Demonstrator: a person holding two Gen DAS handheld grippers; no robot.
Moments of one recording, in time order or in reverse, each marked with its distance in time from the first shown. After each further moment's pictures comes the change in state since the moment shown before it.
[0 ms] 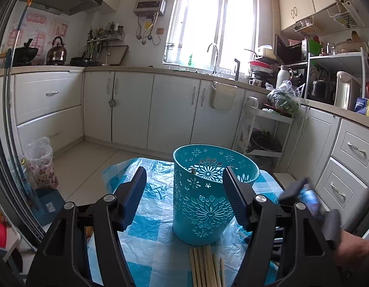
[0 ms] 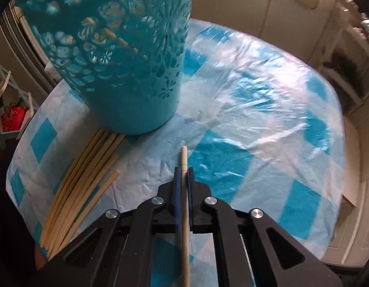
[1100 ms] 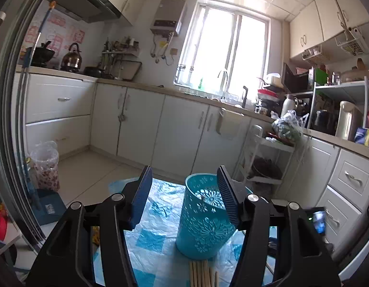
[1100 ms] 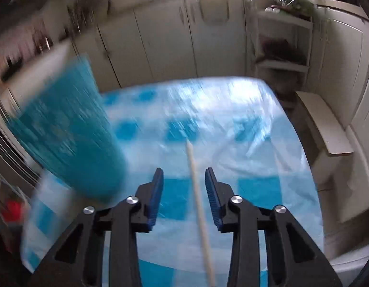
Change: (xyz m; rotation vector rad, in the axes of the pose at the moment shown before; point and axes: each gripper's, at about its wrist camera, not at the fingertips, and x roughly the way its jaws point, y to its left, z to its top) left arm -0.040 0.016 0.023 -0.086 -0.124 0.014; right arm -0.025 -0.044 -0.042 0.353 -0.202 -0.153
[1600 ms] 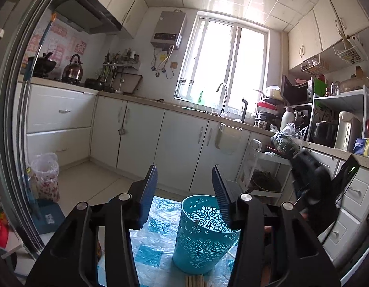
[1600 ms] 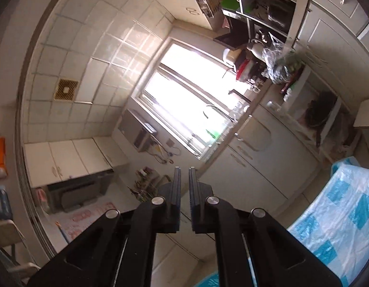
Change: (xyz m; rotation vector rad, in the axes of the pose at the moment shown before) left arm -0.010 -0.008 0.027 -0.013 -0.083 0.011; right arm -0.122 0.021 0.063 0.589 -1.044 0.633
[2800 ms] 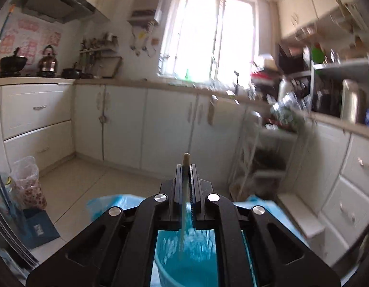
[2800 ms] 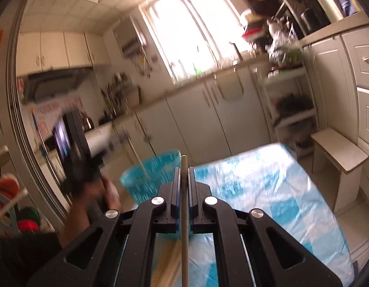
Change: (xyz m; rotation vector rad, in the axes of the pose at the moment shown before) left arm 0.157 -0.031 -0.022 0.126 0.153 -0.062; right arm -0.099 0.010 -0.014 -0.411 0.464 -0.243
